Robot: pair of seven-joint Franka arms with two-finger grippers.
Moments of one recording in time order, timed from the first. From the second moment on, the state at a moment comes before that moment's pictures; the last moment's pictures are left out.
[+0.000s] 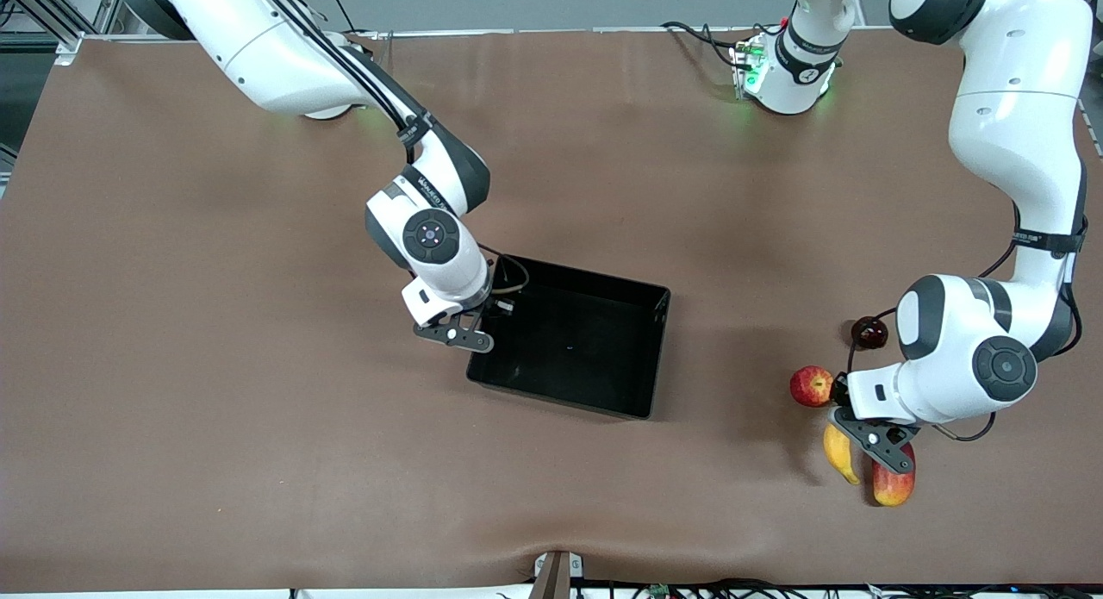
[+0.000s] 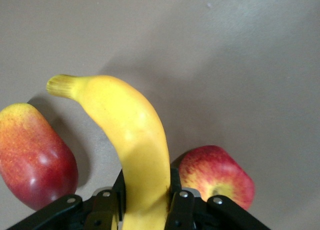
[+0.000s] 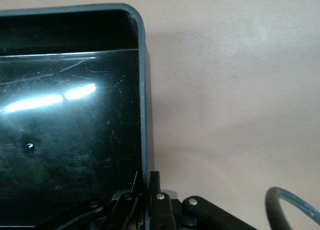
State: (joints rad) left arm 0.15 0.81 -0.26 -1.36 0.20 2.18 0.62; right arm 0.27 0.67 0.38 -1.61 -0.23 2.21 0.96
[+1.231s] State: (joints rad) left arm 0.15 0.88 -0.19 -1.36 0.20 2.27 0.59; right arm -0.18 0.26 0.12 -1.79 -0.01 1.73 0.03
